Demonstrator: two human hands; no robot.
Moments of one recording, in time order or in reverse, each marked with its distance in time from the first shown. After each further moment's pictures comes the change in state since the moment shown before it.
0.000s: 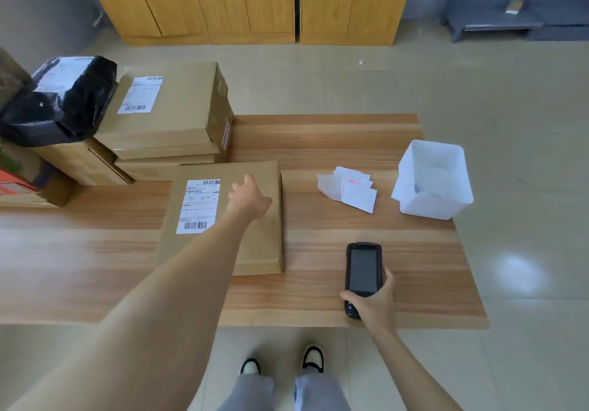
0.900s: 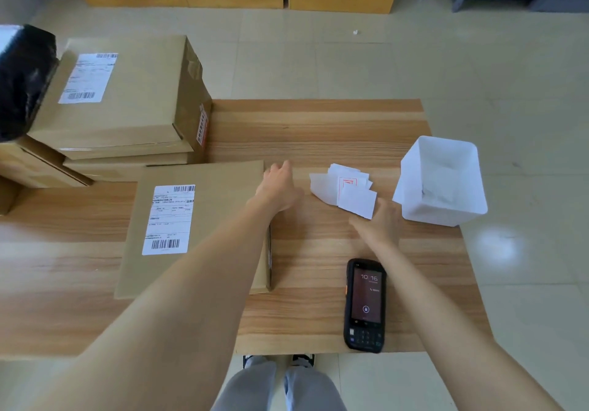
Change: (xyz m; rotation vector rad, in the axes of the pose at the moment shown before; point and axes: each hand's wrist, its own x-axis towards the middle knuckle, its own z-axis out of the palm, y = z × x) left_hand 0.060 0.067 0.038 0.097 -0.176 0.298; right_hand 0.124 -0.124 0.020 -0.447 0.086 -0.083
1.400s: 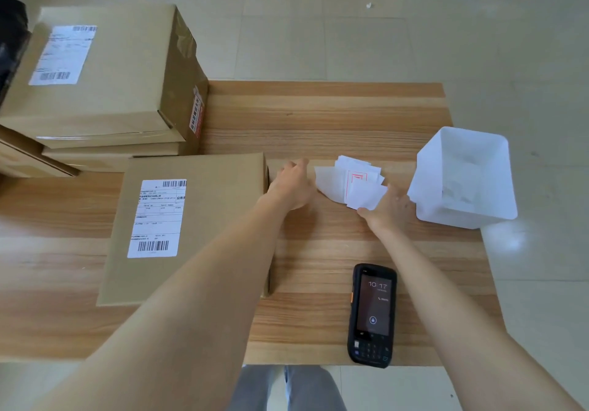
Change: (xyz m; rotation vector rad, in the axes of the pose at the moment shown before) left_hand 0.038 -0.001 0.029 -0.023 -0.092 0.022; right_hand 0.055 0.001 0.019 -0.293 -0.003 -0.016
